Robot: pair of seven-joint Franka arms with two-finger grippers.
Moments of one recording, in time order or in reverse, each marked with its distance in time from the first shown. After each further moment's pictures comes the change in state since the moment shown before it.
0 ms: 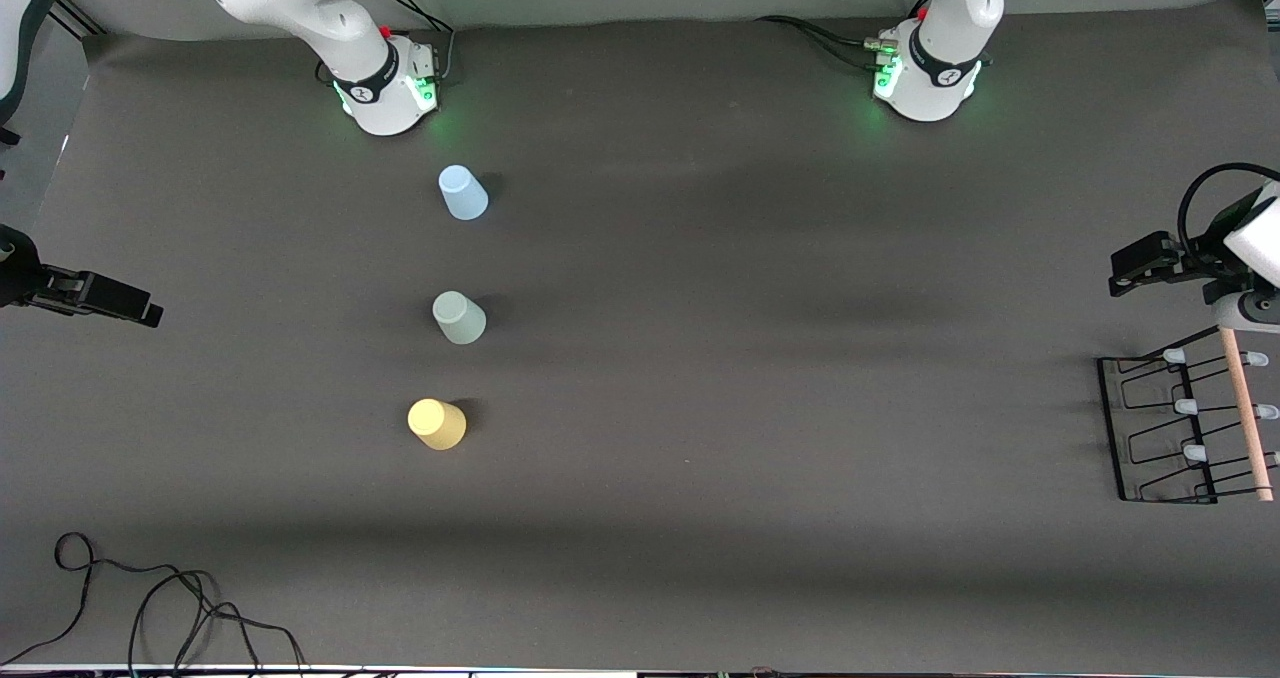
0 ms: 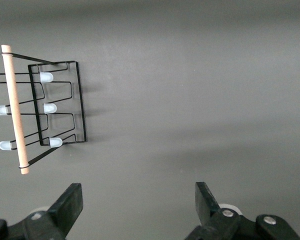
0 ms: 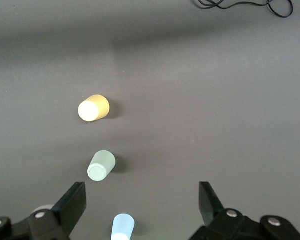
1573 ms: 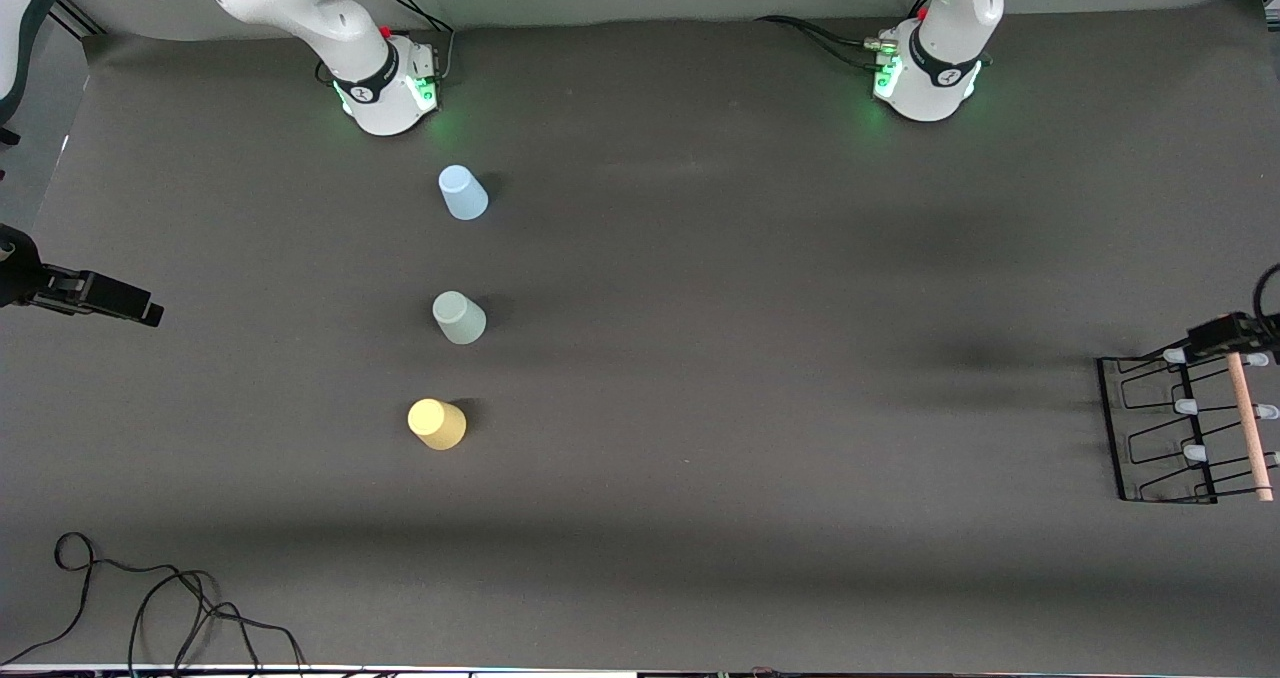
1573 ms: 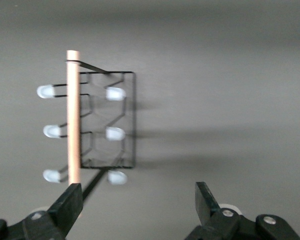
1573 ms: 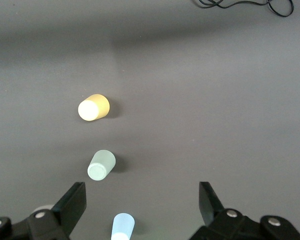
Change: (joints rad) left arm 0.225 0.208 0.013 -0.009 0.010 0.264 0.156; right arm 0.000 0.000 0.000 0.000 0.000 -0.003 0.000
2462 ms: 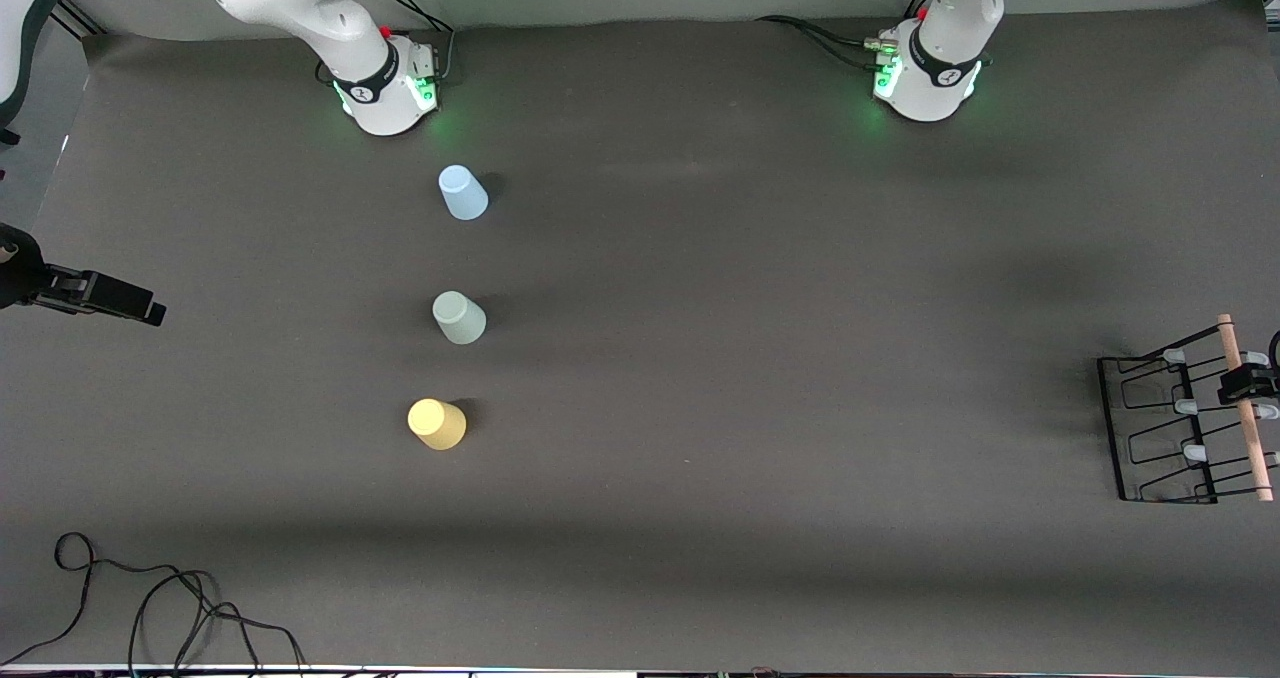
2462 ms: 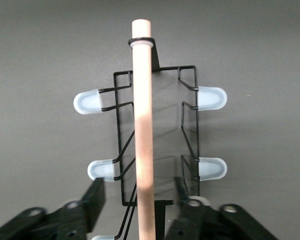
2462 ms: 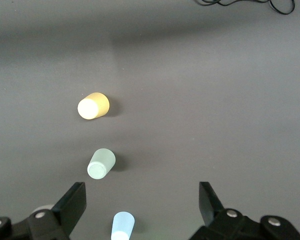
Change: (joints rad) left arm 0.134 0.204 -0.005 0.002 -0.001 0.230 0.192; right arm 0.001 0.001 0.000 -0.003 0.000 -0.004 0.000
